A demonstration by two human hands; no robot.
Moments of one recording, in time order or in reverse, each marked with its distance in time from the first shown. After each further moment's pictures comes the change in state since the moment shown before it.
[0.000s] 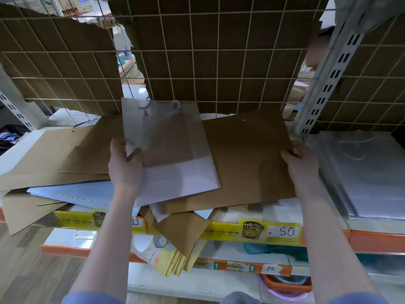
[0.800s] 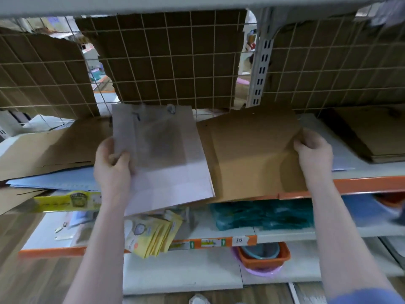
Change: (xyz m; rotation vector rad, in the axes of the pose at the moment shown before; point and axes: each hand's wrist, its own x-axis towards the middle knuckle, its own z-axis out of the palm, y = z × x) left_hand -0.107 0.024 -0.013 -0.370 -0.047 0.063; right_hand -0.067 0.001 -0.141 -0.041 0.244 -0.080
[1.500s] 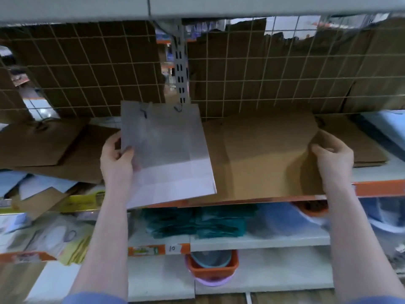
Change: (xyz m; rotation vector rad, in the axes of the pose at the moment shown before) left_hand -0.136 0.041 0.201 0.001 -0.060 0.042; right_hand 0.135 0.083 -0.225 0.041 0.077 0.076
